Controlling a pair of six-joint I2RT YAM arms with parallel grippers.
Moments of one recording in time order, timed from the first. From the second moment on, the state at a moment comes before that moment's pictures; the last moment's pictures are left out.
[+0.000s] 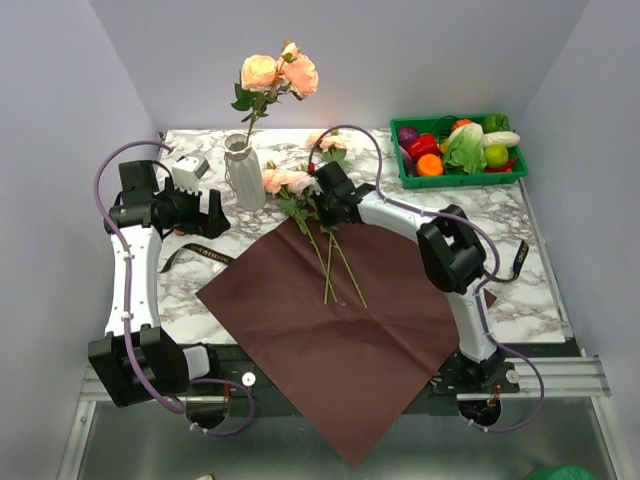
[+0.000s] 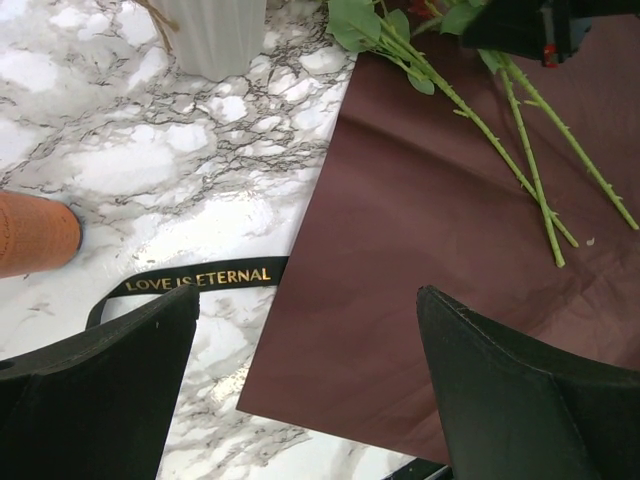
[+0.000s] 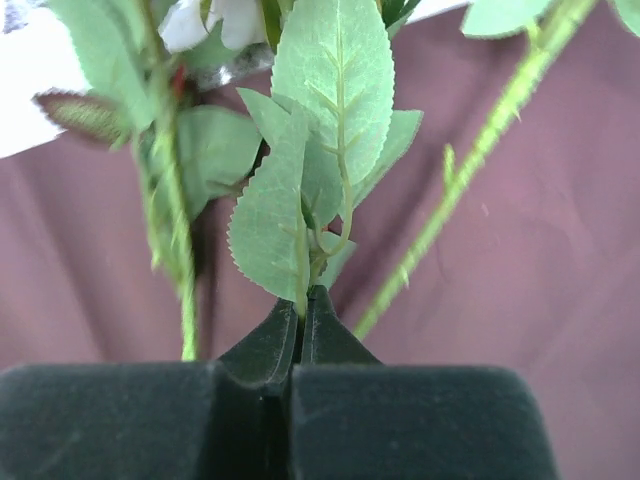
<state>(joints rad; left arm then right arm) 0.23 1.24 1.18 -0.81 0.64 0.37 0.70 2.21 1.70 -0.37 0.06 0.17</state>
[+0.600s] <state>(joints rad) 0.42 1.33 1.54 -0.98 0.82 0.31 0.76 1.51 1.29 -0.15 -0.26 0.08</state>
